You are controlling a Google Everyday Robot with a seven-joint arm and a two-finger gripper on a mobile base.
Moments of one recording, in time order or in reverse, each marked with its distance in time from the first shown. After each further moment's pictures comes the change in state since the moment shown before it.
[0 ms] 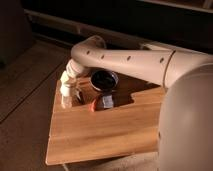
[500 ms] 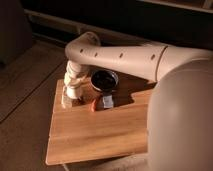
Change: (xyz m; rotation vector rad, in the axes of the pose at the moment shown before) arm 0.014 -0.023 0.004 0.120 0.120 -0.035
